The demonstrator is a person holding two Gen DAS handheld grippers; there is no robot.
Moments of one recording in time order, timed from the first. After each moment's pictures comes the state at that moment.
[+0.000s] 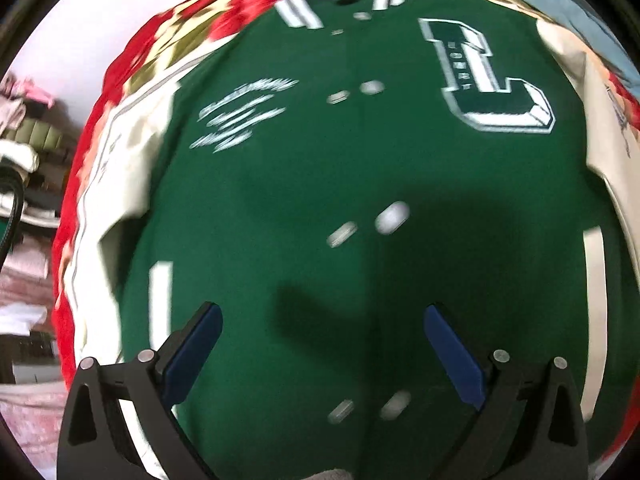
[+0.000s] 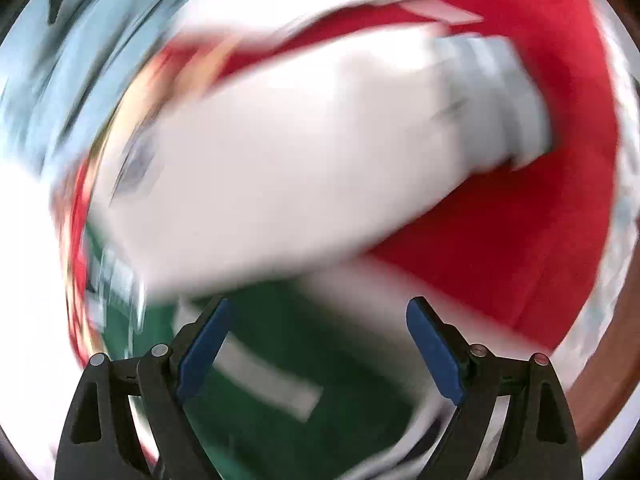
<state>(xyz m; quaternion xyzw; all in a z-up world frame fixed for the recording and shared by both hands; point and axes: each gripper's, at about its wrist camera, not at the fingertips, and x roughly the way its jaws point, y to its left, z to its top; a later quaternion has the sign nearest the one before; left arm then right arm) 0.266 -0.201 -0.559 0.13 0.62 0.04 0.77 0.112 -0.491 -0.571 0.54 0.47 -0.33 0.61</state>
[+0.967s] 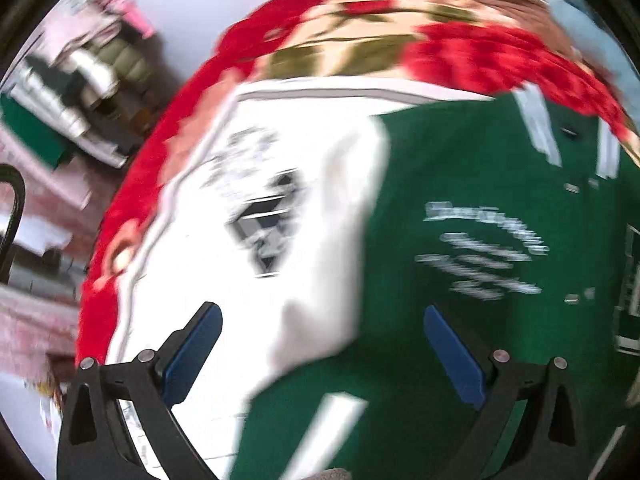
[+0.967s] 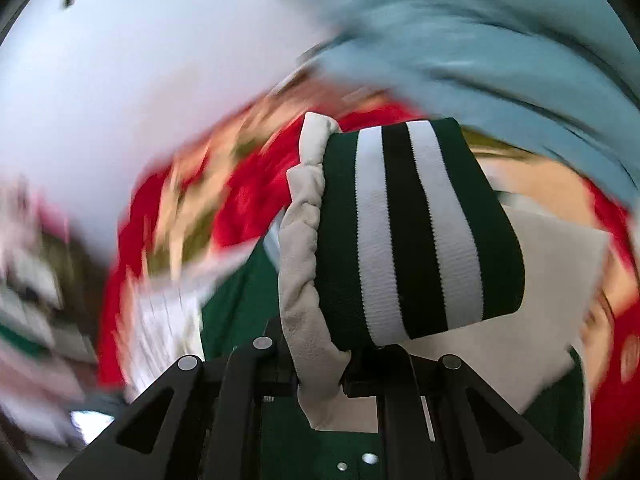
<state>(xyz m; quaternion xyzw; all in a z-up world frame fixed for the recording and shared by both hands) 0.362 0.032 -0.506 0.02 0.57 0.23 0.79 0.481 -0.205 -0.418 0.16 0.47 0.03 0.87</state>
